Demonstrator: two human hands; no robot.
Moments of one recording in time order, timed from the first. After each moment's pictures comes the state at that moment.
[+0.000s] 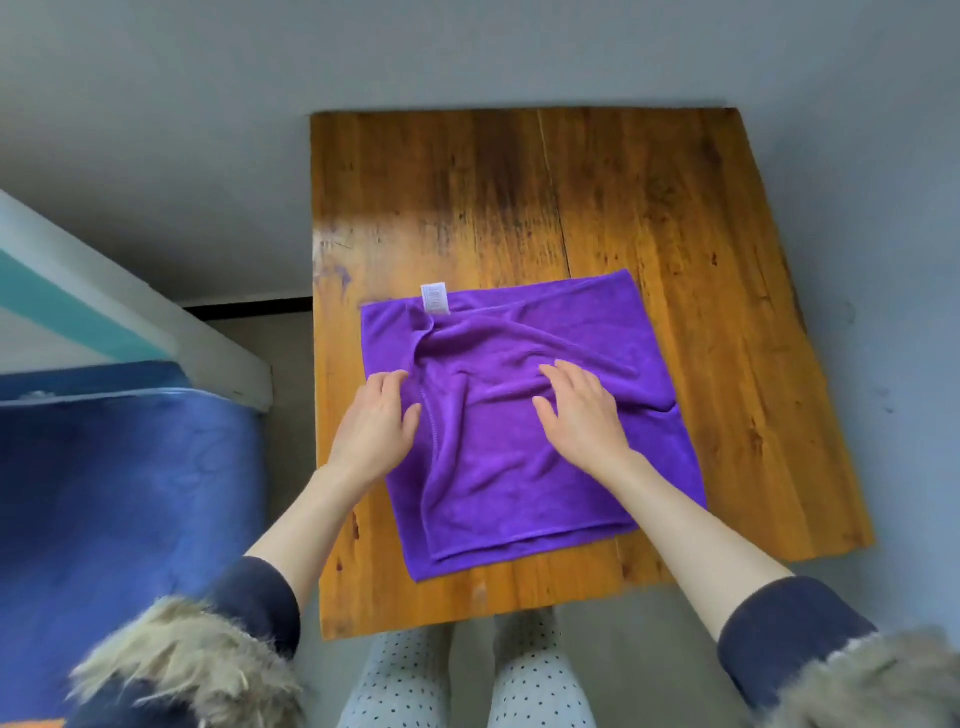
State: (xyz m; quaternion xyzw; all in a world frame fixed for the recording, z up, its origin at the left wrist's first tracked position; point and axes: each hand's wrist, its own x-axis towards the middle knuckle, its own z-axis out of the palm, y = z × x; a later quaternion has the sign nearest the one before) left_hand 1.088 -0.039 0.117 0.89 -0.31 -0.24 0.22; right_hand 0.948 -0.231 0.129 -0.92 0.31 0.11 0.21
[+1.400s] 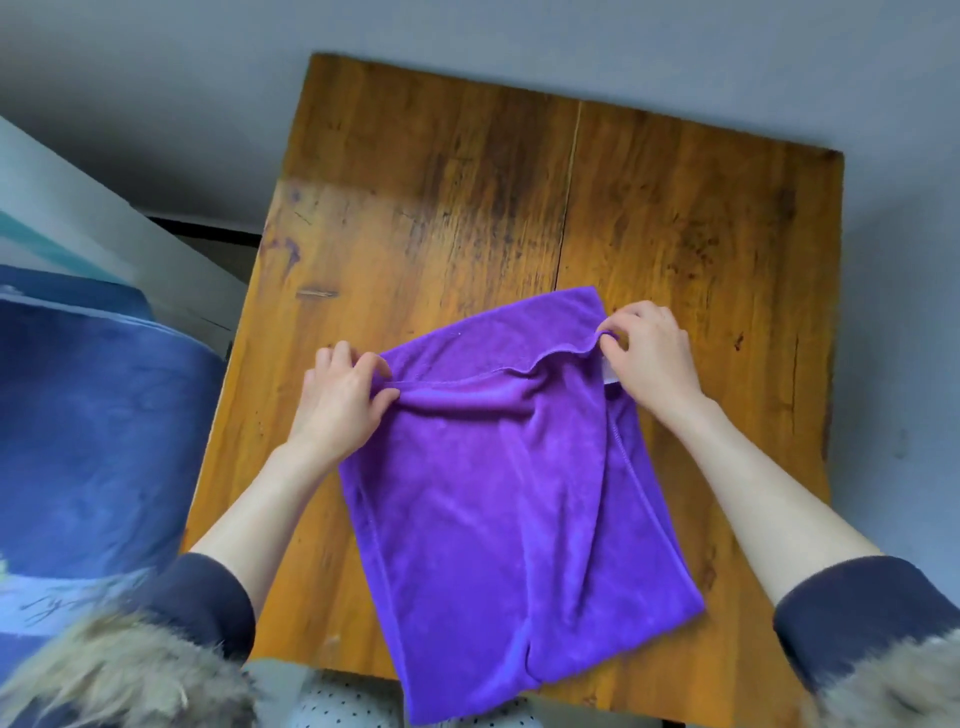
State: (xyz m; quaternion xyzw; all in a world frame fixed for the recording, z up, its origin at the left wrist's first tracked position) left_hand 1.087 -0.135 0.103 0.96 -0.19 -0.18 0.11; right_hand 1.006 -0.438 0.117 -0.95 0.22 0.06 0.21
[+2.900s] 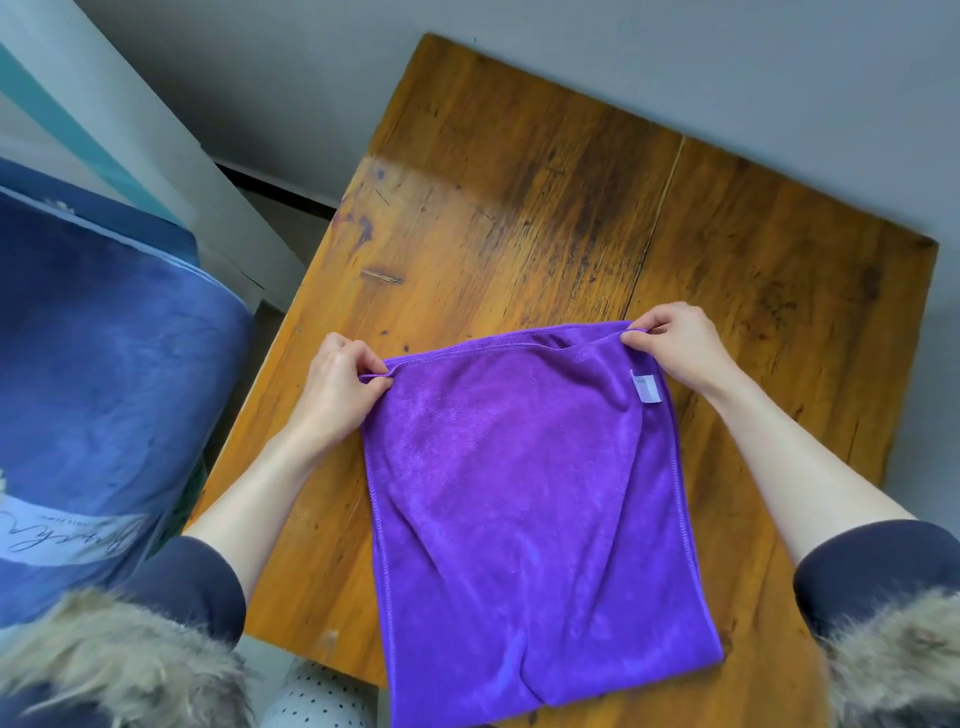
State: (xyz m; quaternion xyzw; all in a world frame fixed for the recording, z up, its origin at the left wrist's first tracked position) left_hand 1.101 -0.093 0.086 0.92 0.00 -0.21 0.33; right_hand 1.081 -0.438 0.107 -0.90 0.24 0.14 0.33
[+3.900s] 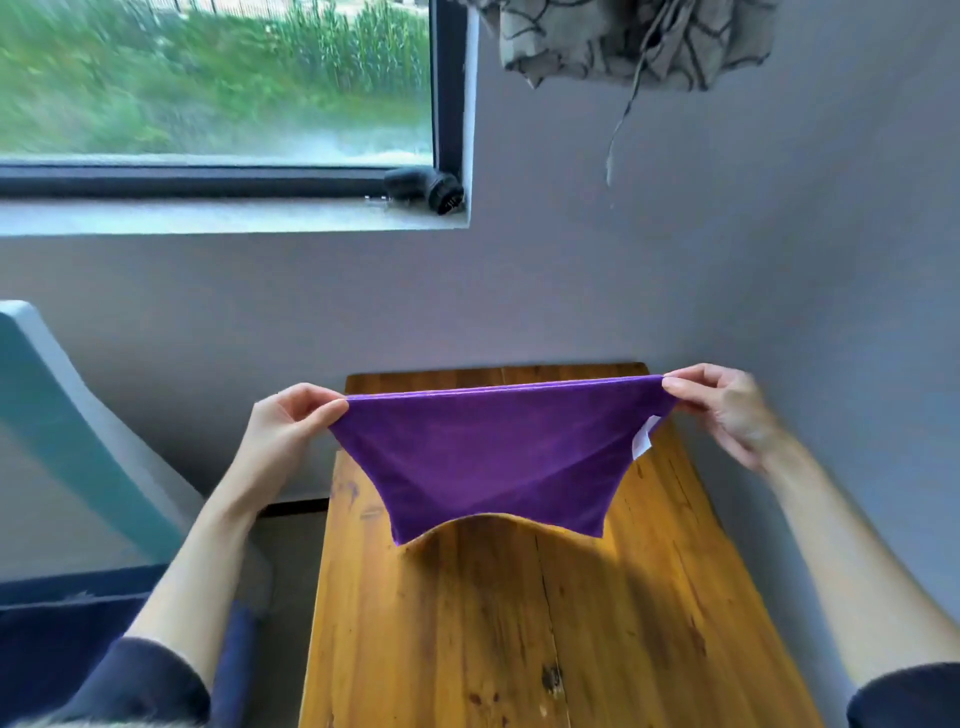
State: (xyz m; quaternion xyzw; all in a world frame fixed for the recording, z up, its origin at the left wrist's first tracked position) left_hand 1.179 -0.062 0.364 0.75 -0.23 -0.14 0.60; right_hand 0.943 -0.413 0.401 -0.68 0.32 -0.21 0.62
